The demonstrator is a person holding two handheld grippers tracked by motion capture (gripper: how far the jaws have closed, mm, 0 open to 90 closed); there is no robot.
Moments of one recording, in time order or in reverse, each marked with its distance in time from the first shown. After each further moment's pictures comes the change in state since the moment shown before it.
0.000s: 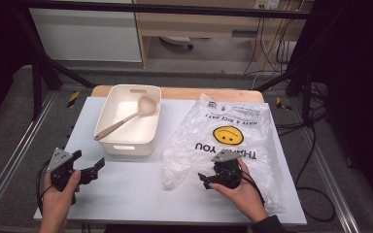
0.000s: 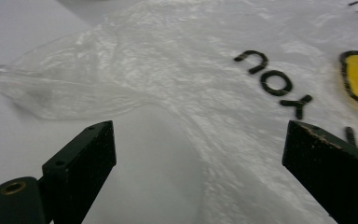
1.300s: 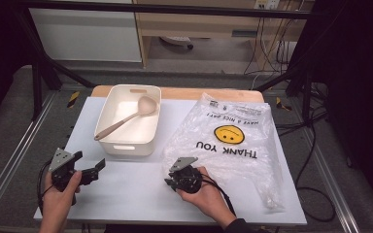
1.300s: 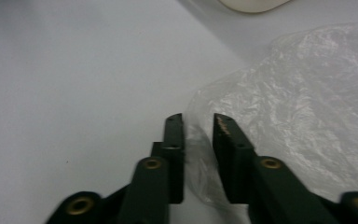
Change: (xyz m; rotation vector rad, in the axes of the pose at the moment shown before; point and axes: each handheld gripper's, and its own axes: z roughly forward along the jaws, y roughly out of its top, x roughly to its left) left arm 0.000 -0.002 0.002 0.023 -0.002 0.000; right arm 0.081 0.033 0.060 0.039 0.244 -0.143
